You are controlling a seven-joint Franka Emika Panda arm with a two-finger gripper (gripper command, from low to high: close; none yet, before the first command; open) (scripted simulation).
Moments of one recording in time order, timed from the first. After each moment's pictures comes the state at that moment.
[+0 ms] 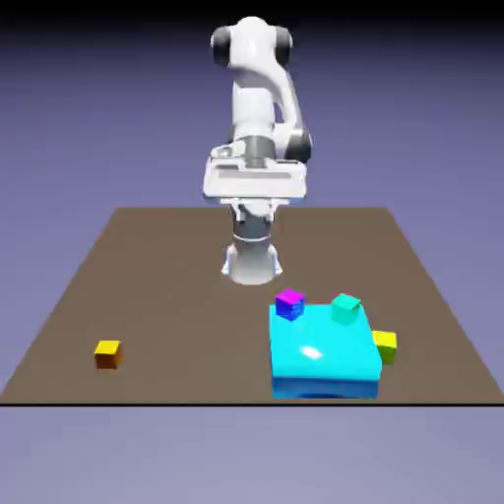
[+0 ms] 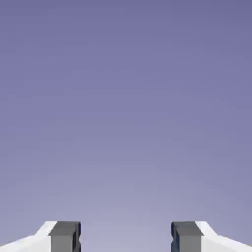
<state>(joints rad) 0.04 -0.53 0.00 -2.79 0.00 3.02 0.71</state>
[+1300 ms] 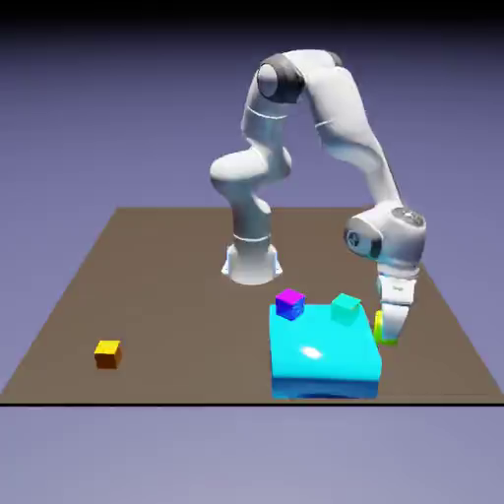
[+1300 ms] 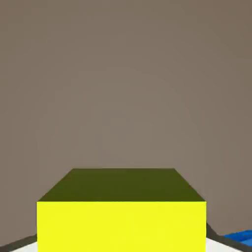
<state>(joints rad) 0.68 0.25 0.03 -2.34 -0.09 2.61 0.09</state>
